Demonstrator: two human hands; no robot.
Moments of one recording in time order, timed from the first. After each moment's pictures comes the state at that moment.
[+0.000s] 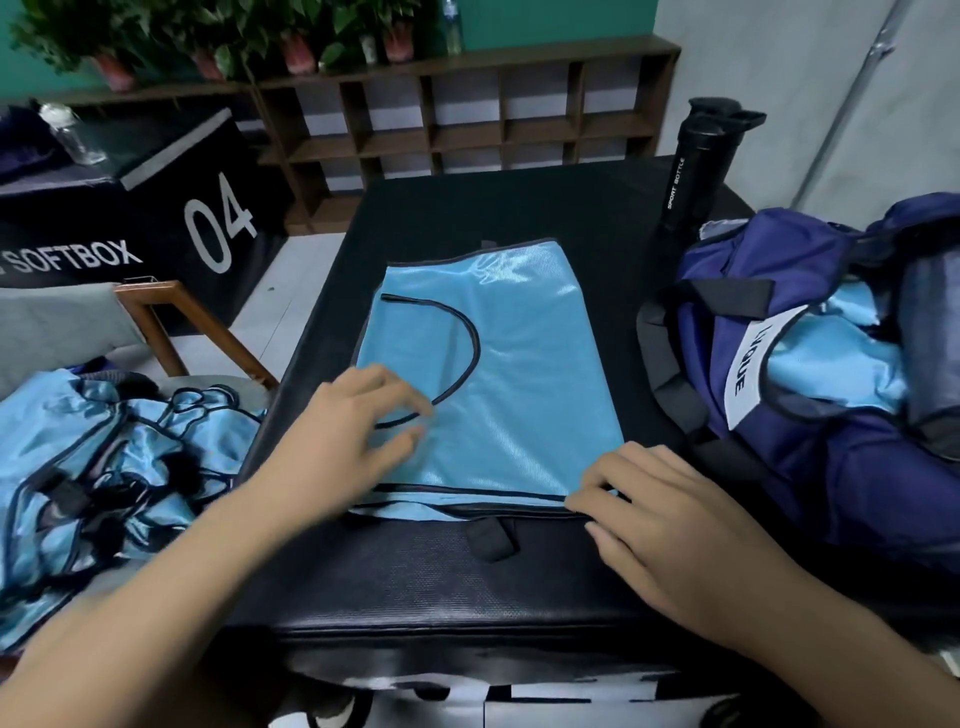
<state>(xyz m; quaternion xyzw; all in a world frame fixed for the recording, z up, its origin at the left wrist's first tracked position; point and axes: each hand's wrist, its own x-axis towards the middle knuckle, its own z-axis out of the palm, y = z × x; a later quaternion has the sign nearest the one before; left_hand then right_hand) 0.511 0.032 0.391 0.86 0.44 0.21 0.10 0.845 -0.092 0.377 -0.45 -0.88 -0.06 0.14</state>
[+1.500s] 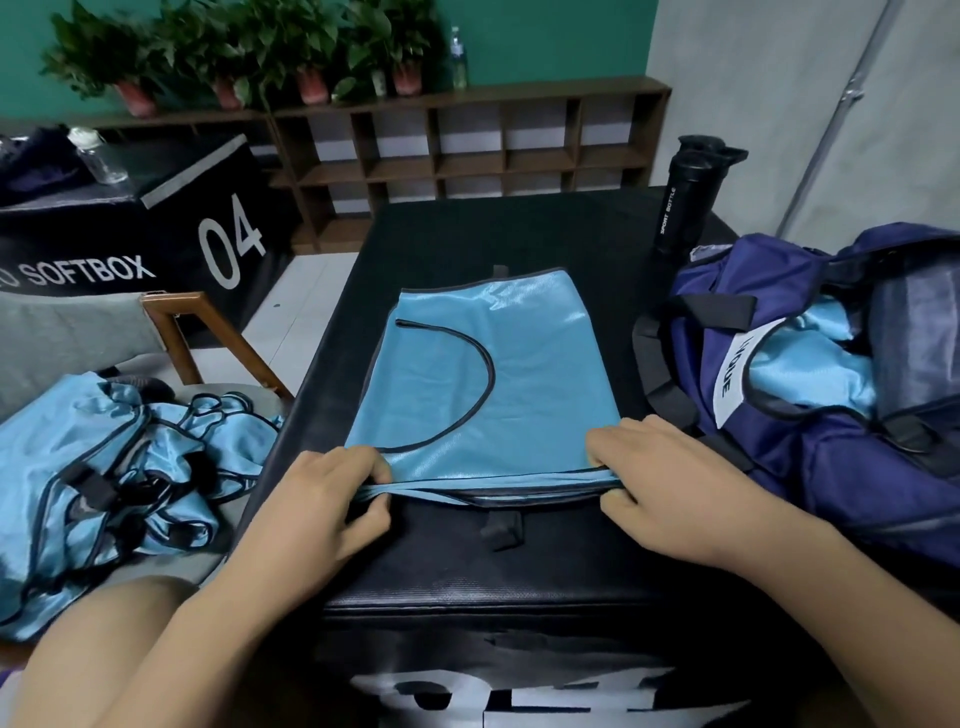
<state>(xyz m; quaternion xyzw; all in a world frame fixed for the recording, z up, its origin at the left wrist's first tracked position) 0.474 -0.040 0.379 0.85 0.47 0.22 0.07 0.841 -0.069 0.407 -0.54 -0.84 0.03 0.04</state>
